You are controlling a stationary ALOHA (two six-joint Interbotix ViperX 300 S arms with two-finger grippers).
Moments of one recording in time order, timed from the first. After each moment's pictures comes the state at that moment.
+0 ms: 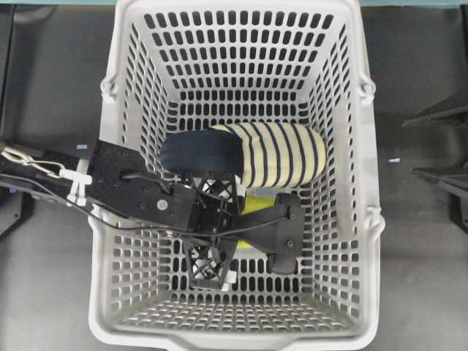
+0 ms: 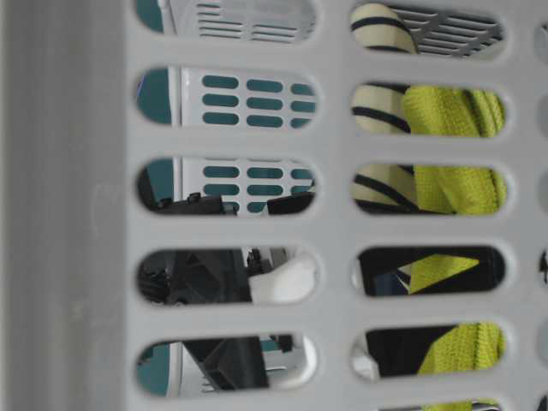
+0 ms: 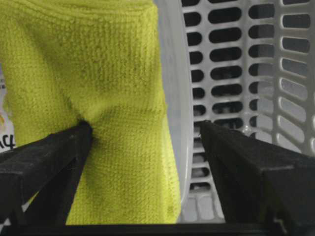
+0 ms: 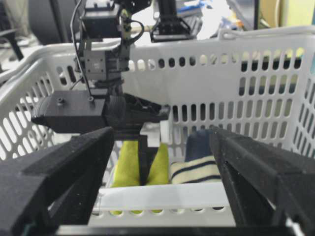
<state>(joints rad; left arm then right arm) -0.19 0.21 0.12 0.04 0.81 -0.10 0.02 -1.06 1.15 0.01 -0.04 0.06</state>
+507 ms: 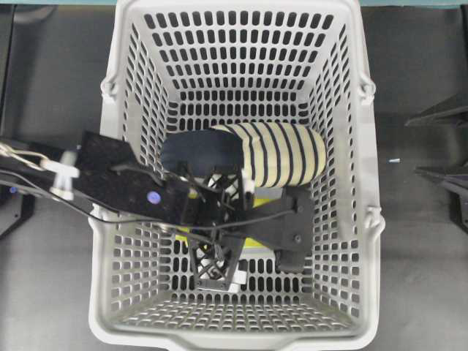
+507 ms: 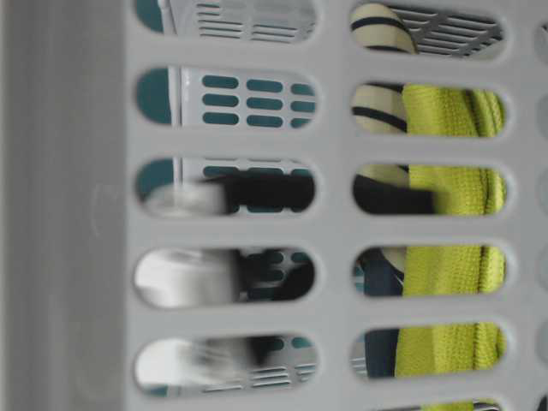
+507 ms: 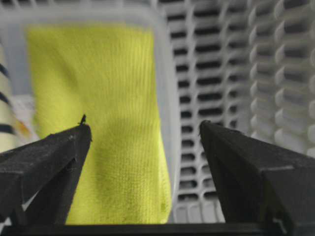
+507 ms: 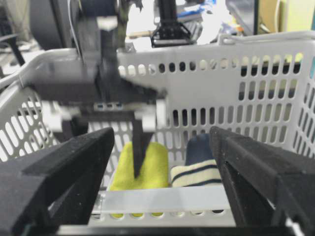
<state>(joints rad) -0.19 0.15 0.03 0.04 0.82 -0.09 0.02 -1.08 1.15 0.01 -0.04 0.06</state>
